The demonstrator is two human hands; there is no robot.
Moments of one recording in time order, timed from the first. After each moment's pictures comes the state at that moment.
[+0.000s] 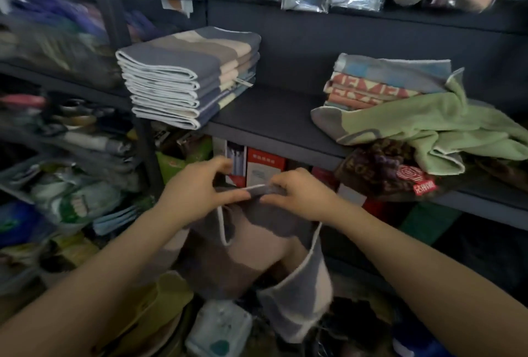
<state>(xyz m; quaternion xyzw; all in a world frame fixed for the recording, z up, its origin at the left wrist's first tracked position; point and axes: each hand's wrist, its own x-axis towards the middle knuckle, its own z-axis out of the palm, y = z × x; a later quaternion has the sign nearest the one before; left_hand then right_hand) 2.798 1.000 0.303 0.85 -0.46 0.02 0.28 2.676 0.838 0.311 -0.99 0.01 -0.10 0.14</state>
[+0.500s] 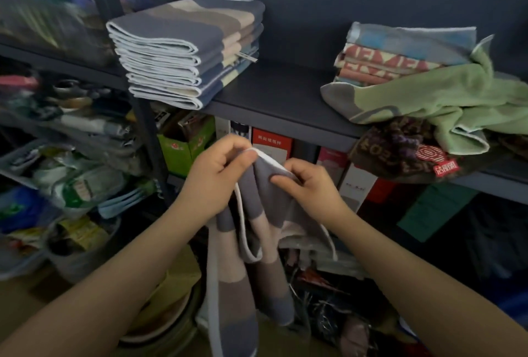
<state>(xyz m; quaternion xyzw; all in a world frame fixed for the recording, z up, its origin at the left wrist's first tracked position) 2.777 0.995 0.296 0.68 -0.46 -0.02 0.57 2.673 0.846 0.264 -0.87 0.07 -0.27 0.41</state>
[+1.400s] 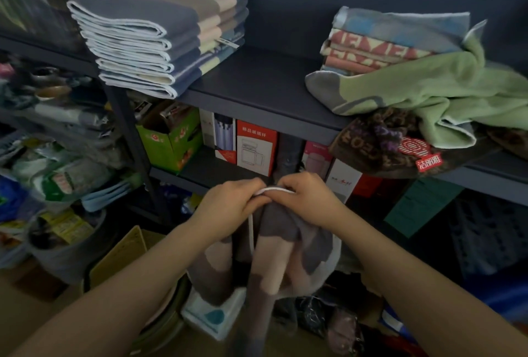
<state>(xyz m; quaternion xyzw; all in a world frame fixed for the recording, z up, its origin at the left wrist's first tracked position) 2.758 0.951 0.233 0.77 -0.58 0.02 0.27 2.649 0.813 0.253 -0.94 0.12 -0.12 0.31</state>
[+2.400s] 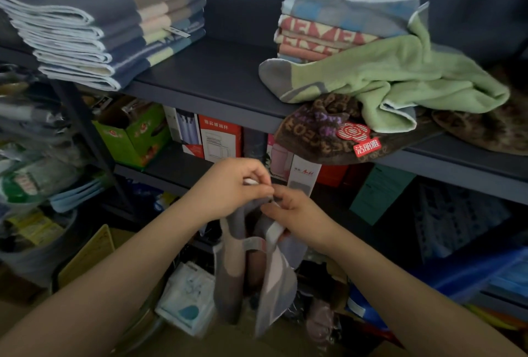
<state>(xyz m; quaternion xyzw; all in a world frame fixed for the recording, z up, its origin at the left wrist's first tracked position) 2.693 0.893 0.276 0.74 -0.53 -0.16 0.38 2.571 0.788 0.235 -0.80 0.13 -0.09 0.57</state>
